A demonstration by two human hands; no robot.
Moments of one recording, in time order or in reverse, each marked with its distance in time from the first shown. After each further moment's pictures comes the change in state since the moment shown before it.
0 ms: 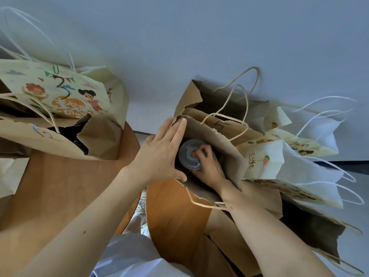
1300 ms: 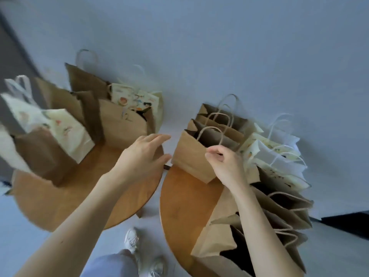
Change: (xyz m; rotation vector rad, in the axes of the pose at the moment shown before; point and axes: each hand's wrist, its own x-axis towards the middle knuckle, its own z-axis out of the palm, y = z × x) left_hand -0.249 0.074 -0.001 -0.139 0.547 -0.181; right_hand -0.240 -0.111 -0.081 0.394 0.398 -0.097
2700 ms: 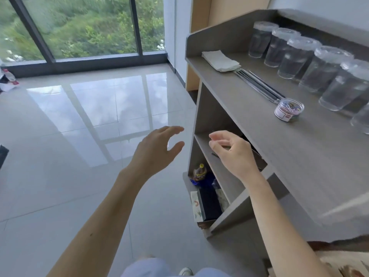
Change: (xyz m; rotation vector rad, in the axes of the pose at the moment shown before) left_hand -0.331 -0.642 -0.473 0.072 0.662 -0.824; right_hand -0.031 -0.722 0.641 0.156 -0.714 -0.823
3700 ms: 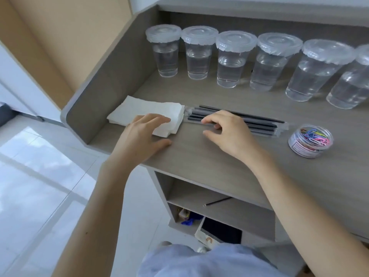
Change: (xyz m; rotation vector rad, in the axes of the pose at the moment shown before) left_hand 0.463 -0.039 0.086 -0.054 -0.341 0.868; right_hand 0.296 0.056 -0.041 -0.395 0.567 0.379
